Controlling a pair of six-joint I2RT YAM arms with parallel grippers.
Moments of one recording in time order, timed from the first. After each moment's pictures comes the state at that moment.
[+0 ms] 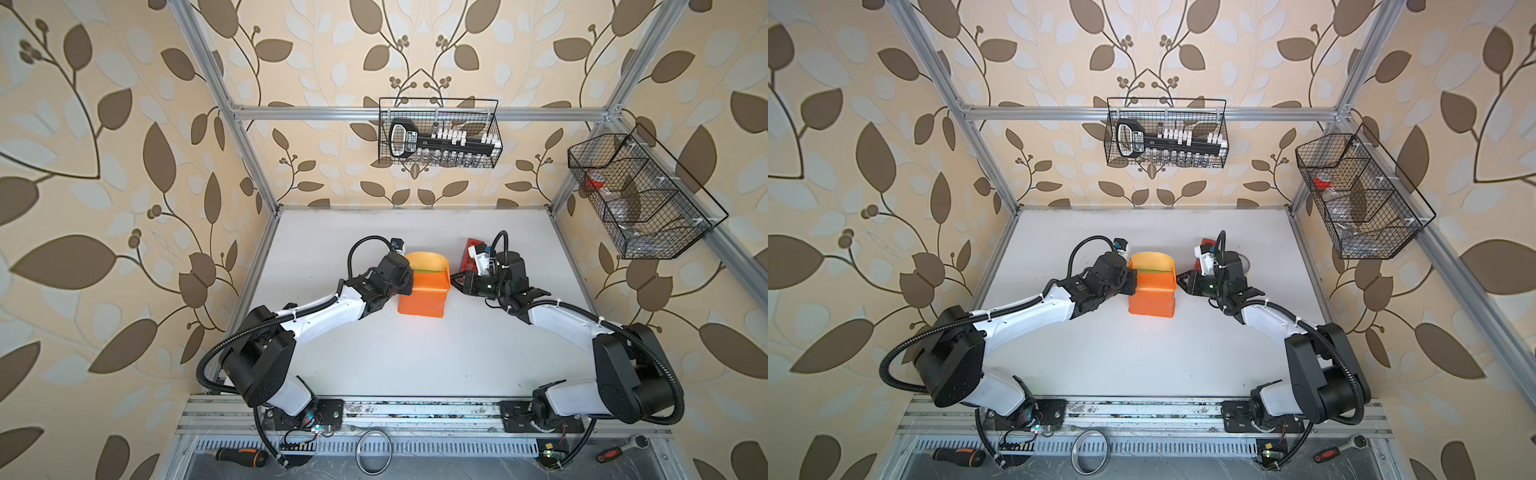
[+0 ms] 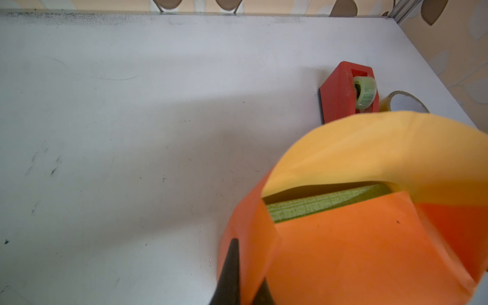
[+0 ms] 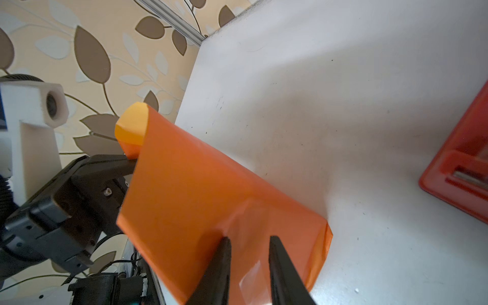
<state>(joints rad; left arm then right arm) -0.71 1.51 0.97 -0.14 -0.22 -0.45 0.29 1.41 0.68 0.16 -0.55 0.55</state>
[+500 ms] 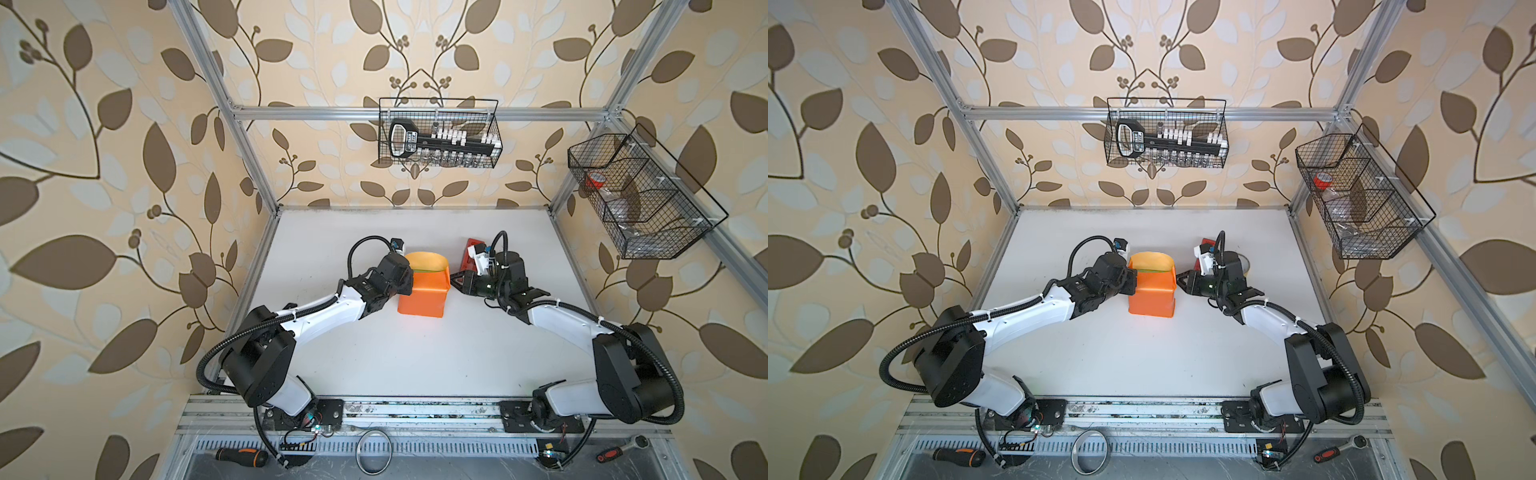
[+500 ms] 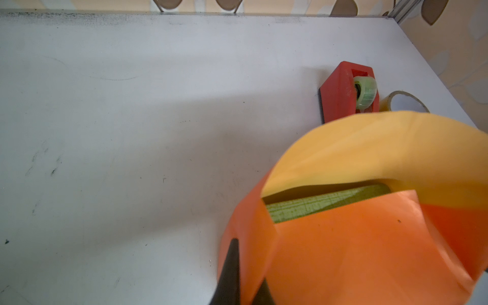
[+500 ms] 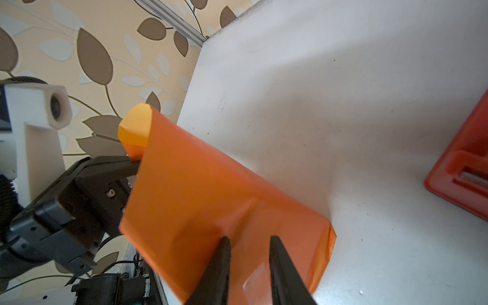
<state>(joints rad) -0.71 1.51 0.97 -0.14 -0.22 -0.45 0.29 1.40 0.68 0.16 -0.55 0.56</state>
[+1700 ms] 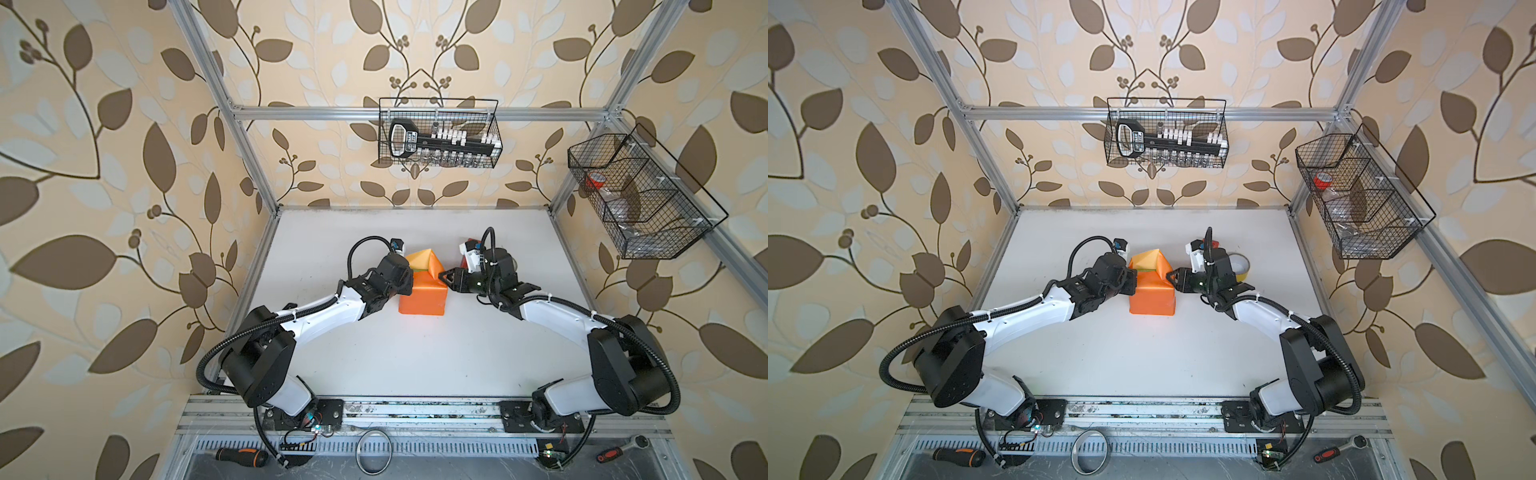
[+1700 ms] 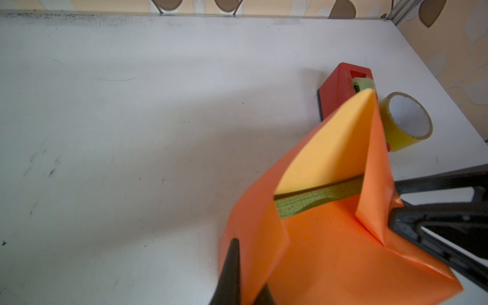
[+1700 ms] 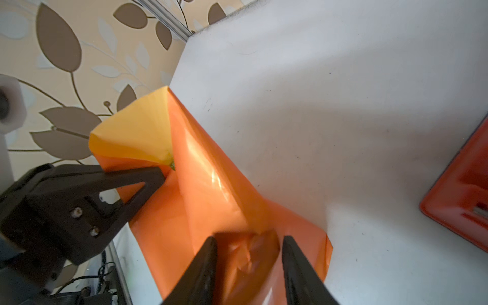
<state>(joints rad) -0.71 1.51 0.96 -0.12 -0.22 -0.45 0.37 1.46 0.77 0.09 -0.38 0.47</state>
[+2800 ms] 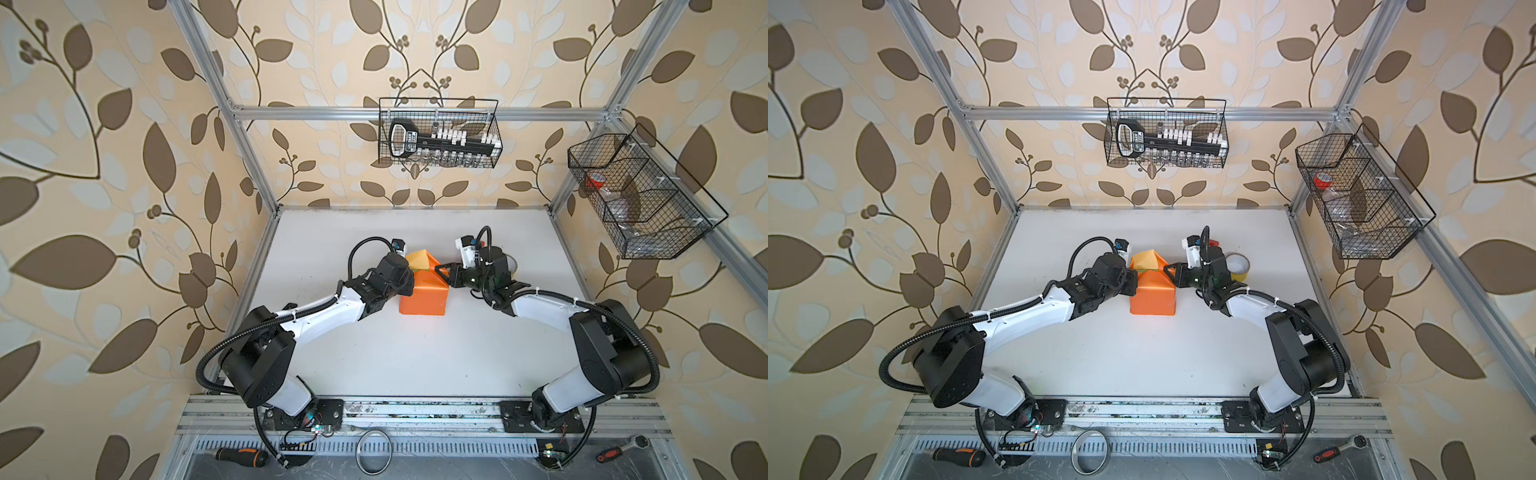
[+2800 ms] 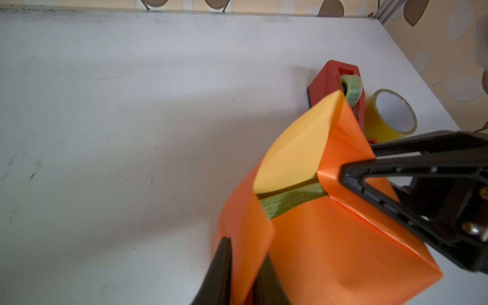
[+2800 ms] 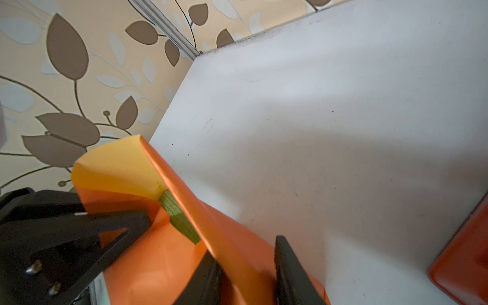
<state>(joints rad) -0.71 1.51 0.96 -0.11 -0.15 -0.44 0.37 1.57 0.76 0.33 -0.38 0.45</state>
